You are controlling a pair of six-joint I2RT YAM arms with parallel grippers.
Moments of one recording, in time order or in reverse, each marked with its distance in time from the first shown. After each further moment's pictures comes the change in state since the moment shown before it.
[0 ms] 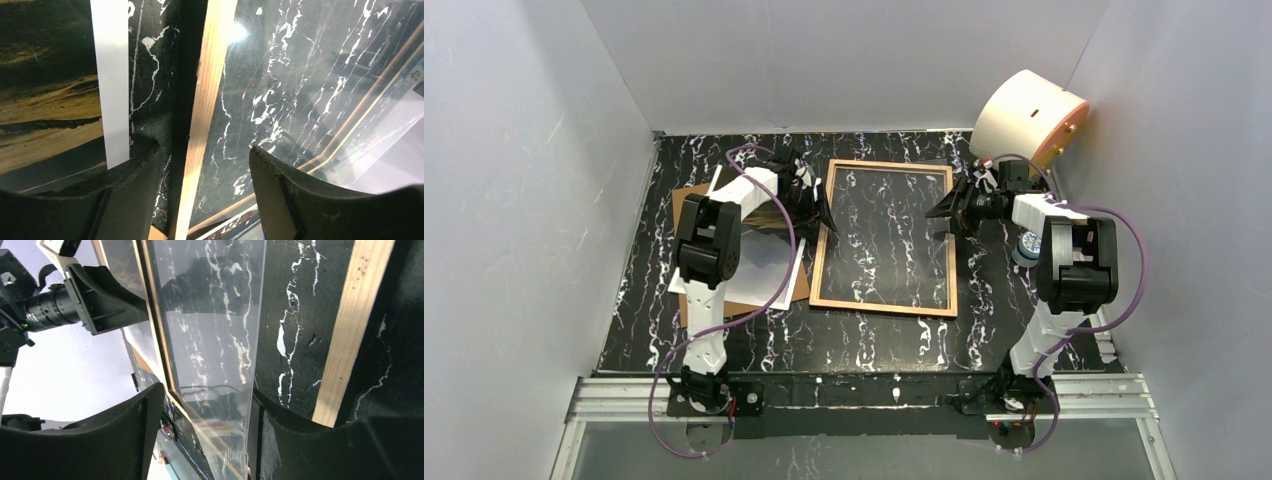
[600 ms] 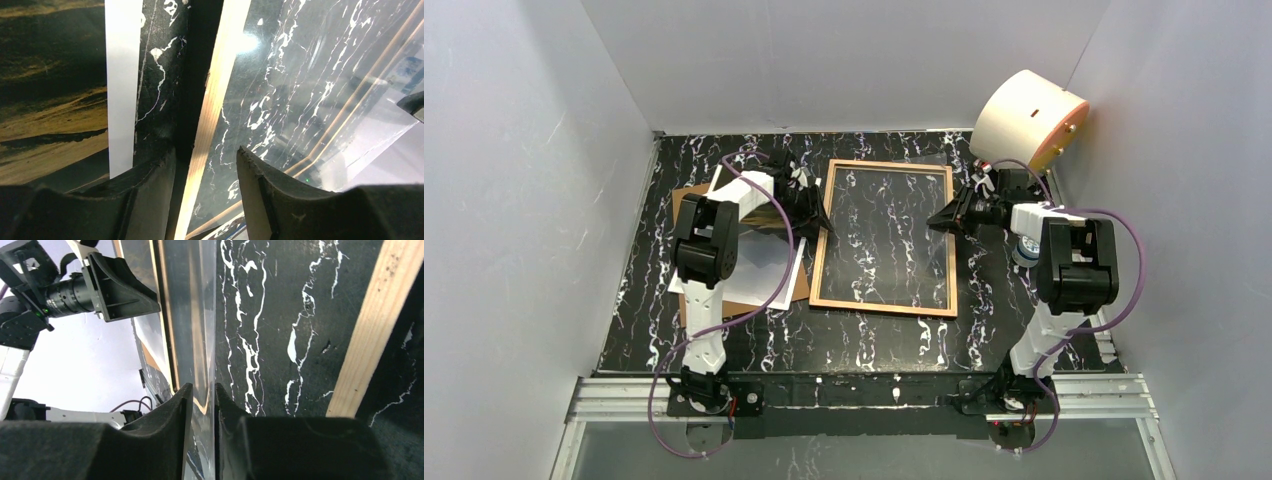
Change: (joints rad) left arm 0.018 -0.003 -0.056 0.085 0.056 -0.045; right arm -0.001 -0.007 -0.089 0.177 -0.068 0.049
